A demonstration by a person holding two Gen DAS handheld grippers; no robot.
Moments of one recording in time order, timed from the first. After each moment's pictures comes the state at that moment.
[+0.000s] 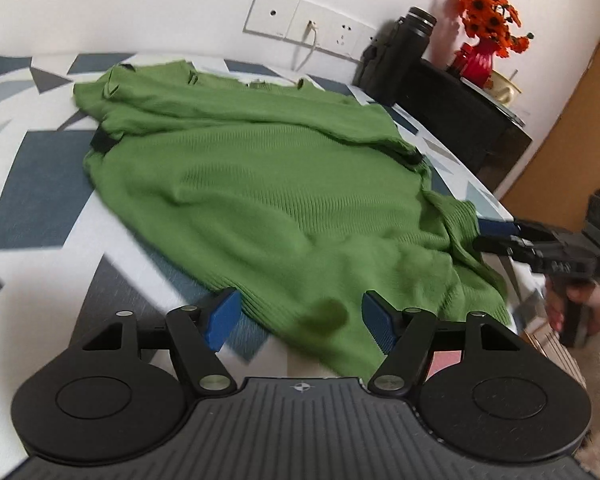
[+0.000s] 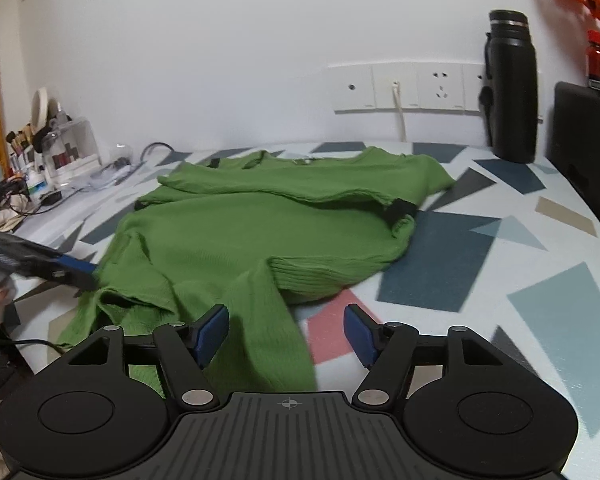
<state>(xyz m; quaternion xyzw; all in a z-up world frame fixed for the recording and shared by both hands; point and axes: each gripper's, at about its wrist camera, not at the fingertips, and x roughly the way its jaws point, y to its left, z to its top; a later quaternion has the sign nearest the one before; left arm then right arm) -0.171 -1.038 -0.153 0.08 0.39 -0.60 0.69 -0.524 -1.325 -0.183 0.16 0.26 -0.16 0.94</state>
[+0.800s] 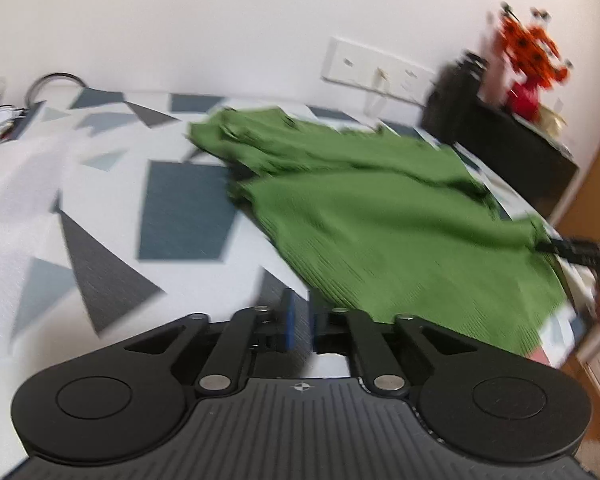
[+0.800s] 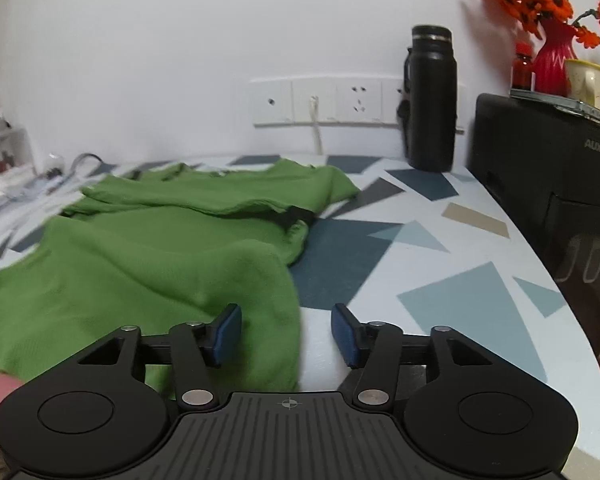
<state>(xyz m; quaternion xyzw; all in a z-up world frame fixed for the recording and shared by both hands) -0.143 -0.962 -0.144 0.09 0.35 -0.55 0.75 -0.559 -1.347 -0.175 0.13 0.24 -0.27 0.92</state>
